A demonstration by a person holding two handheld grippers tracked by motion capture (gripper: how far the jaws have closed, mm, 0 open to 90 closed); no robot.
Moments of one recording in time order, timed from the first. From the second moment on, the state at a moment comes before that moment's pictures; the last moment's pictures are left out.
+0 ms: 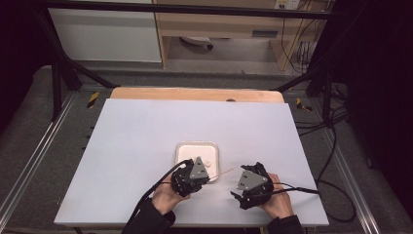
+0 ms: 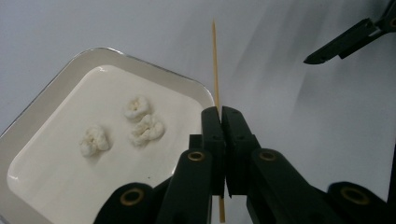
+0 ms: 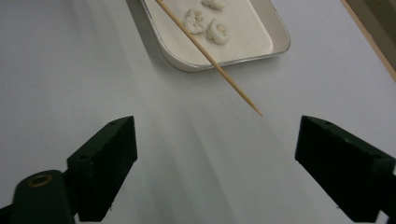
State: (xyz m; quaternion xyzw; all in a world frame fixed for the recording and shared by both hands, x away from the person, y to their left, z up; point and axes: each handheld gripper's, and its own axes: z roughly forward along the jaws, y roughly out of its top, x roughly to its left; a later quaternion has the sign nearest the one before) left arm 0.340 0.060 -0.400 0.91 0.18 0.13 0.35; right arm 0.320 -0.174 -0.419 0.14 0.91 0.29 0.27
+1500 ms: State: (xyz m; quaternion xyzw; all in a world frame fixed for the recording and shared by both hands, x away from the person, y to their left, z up) left arm 0.337 0.018 -0.400 0.94 0.10 0.08 0.33; right arm 0.311 -0.174 -0.432 -0.08 0.92 0.20 0.32
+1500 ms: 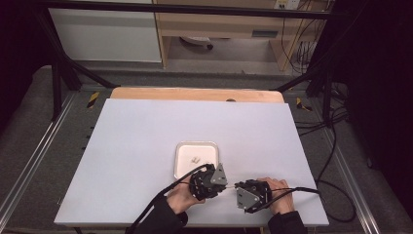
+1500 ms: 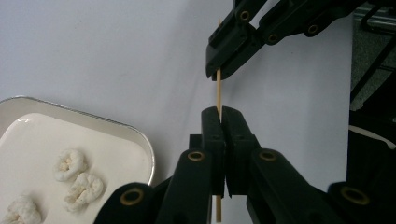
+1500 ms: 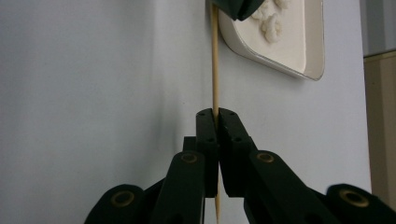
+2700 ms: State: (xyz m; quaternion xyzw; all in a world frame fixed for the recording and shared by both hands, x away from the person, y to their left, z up) left arm 0.347 -0.010 -0.408 0.98 0.09 0.08 0.17; right arm 0.307 -0.162 -0.432 -0.13 0.92 0.10 0.35
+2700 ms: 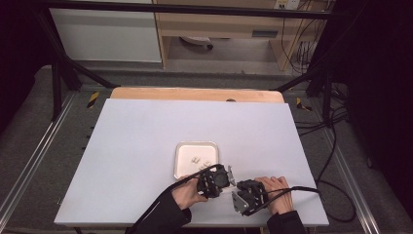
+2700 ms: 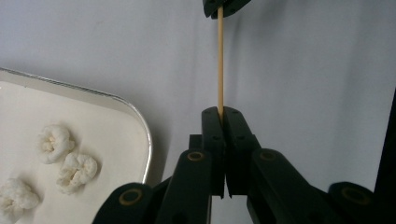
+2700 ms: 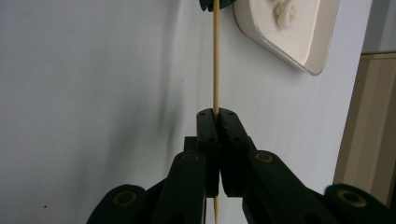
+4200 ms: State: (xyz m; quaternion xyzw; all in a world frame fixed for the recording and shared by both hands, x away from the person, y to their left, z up) left arm 0.324 0.117 -0.409 0.87 0.28 0.12 0.40; right arm 0.338 -0.194 -0.411 0.30 0.85 0.40 0.17
